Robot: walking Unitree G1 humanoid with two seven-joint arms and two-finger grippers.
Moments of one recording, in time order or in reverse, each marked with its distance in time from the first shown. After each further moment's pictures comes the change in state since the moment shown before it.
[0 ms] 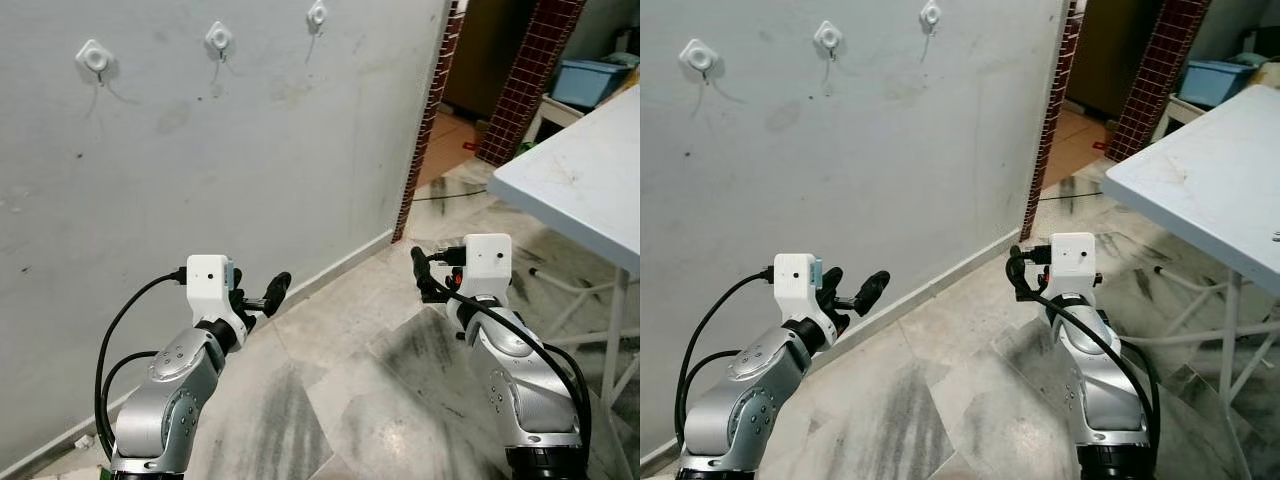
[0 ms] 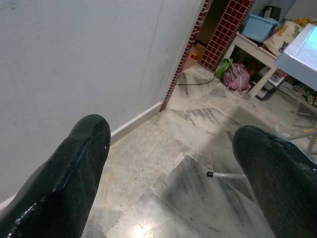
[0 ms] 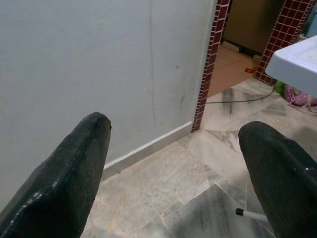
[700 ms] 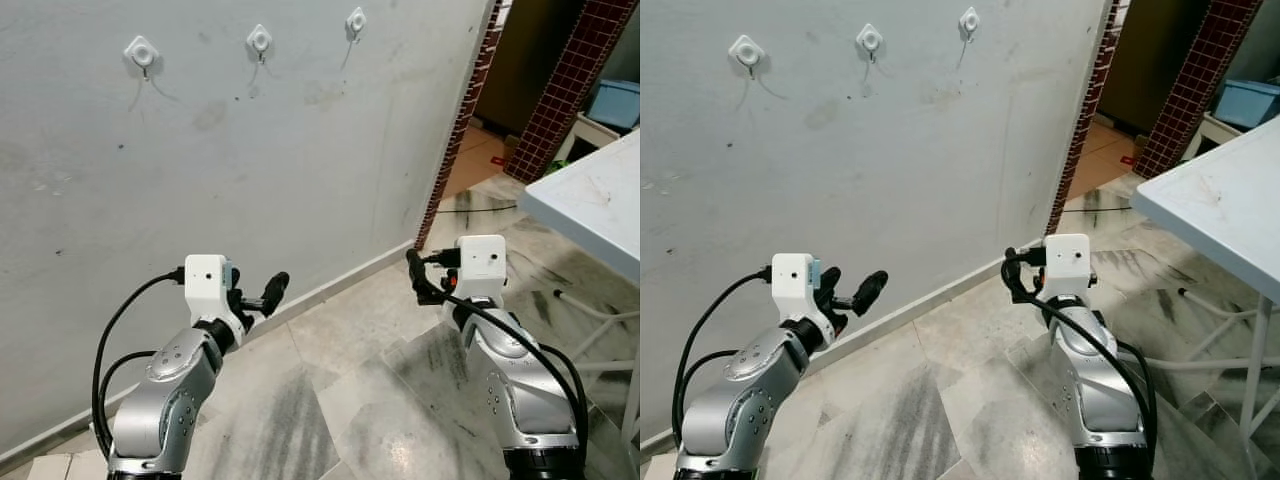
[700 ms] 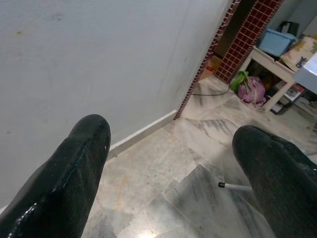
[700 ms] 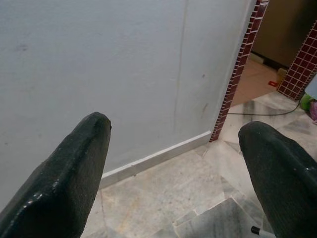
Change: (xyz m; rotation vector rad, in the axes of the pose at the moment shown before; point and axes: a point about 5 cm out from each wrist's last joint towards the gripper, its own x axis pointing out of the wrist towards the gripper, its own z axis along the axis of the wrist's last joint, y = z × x) left arm 0.000 0.000 0.000 0.008 0.004 -0.005; right arm 0.000 0.004 -0.002 -0.015 0.006 0.017
